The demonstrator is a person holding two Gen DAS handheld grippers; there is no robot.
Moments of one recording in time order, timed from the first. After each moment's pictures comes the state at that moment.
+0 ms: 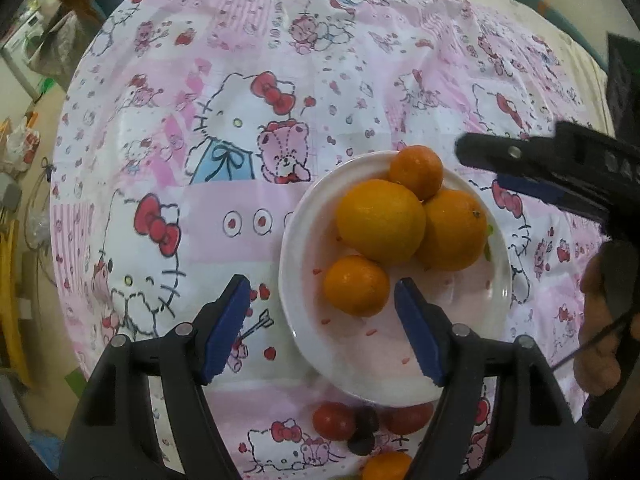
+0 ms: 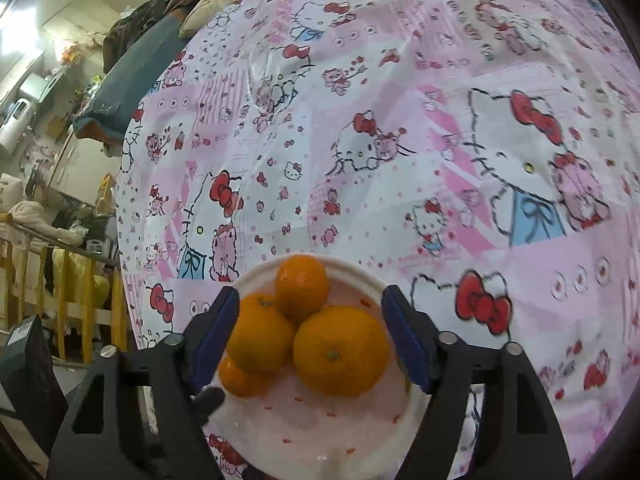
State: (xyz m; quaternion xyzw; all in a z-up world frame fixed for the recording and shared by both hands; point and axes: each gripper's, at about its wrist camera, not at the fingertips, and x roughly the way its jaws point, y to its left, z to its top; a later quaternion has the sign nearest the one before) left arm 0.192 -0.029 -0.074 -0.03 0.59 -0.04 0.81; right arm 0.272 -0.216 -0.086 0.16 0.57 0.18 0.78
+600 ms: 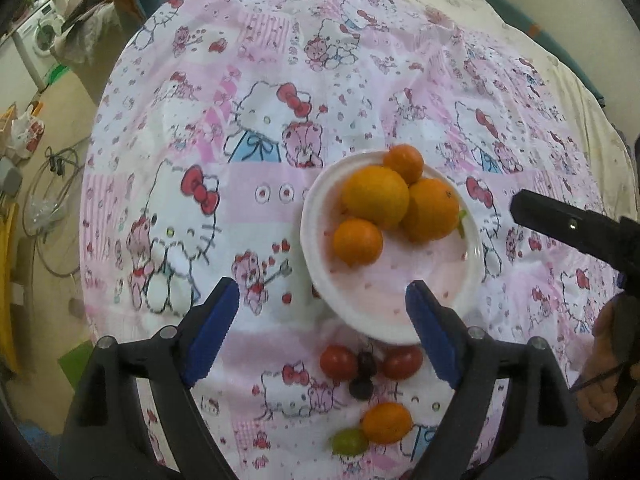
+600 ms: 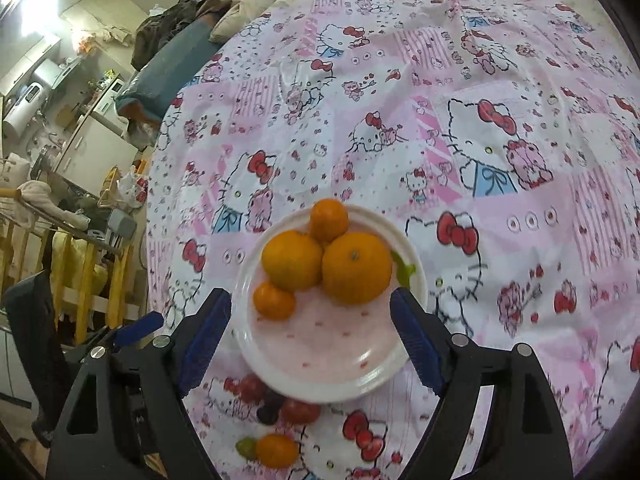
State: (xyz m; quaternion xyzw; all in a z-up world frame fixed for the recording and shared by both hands) left arm 0.141 -0.008 -0.041 -0.06 0.56 -0.05 0.82; right arm 0.188 -0.220 -0.032 0.14 0.55 0.19 0.80
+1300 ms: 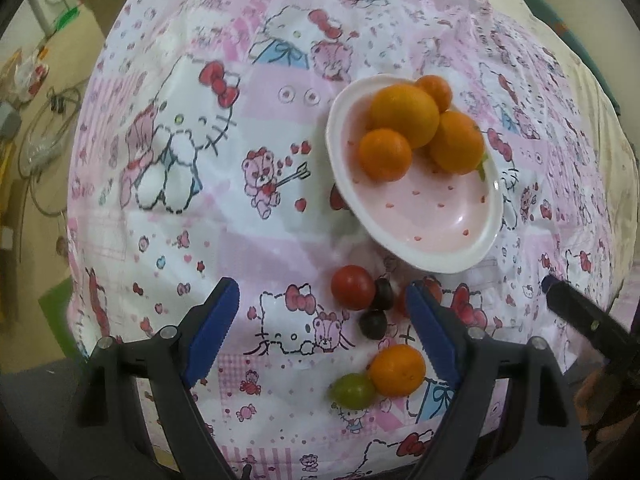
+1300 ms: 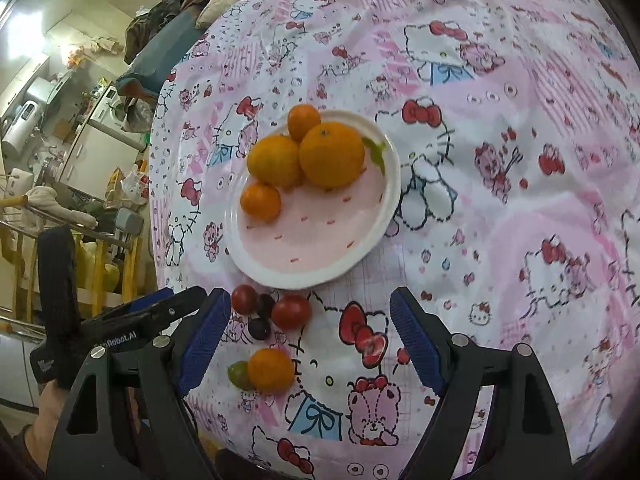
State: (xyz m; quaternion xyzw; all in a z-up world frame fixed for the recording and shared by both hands) left arm 0.105 0.007 -0.082 -0.11 0.62 -0.02 0.78; right arm 0.100 -0.245 -0.068 0.19 0.57 0.18 0.78
